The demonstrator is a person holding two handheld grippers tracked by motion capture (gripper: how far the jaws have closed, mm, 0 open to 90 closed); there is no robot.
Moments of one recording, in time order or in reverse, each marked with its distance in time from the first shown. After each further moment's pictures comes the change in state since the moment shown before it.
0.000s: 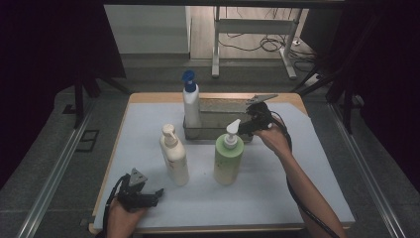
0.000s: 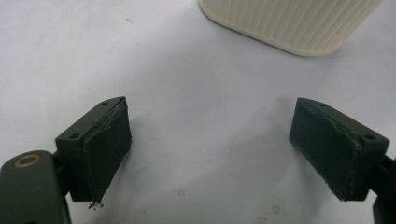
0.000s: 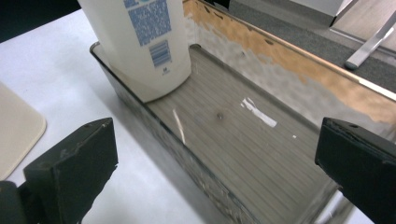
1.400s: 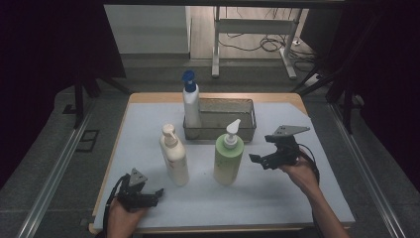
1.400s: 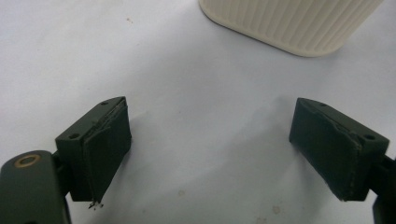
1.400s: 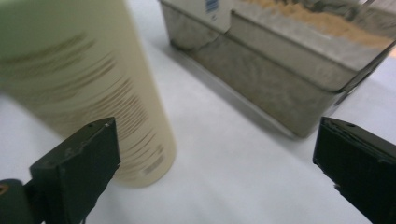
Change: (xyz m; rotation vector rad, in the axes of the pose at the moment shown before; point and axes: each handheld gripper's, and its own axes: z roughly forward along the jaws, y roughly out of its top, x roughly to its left) left arm 0.000 0.000 0.000 0.000 0.002 -0.001; right arm 0.037 -0.079 -0.085 -0.032 0.067 0.003
